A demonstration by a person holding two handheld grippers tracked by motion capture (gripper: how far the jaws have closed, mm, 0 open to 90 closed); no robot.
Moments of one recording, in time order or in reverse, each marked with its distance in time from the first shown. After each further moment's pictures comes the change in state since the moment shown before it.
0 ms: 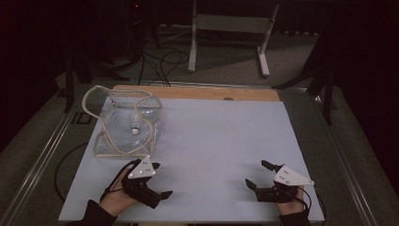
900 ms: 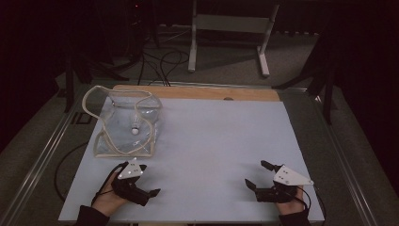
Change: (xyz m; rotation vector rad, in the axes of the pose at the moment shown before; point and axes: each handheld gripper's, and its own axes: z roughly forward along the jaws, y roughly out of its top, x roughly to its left) left arm 0.027 -0.048 -0.002 0.022 0.093 -0.097; right arm 0.001 0.000 0.001 0.002 0.000 0.013
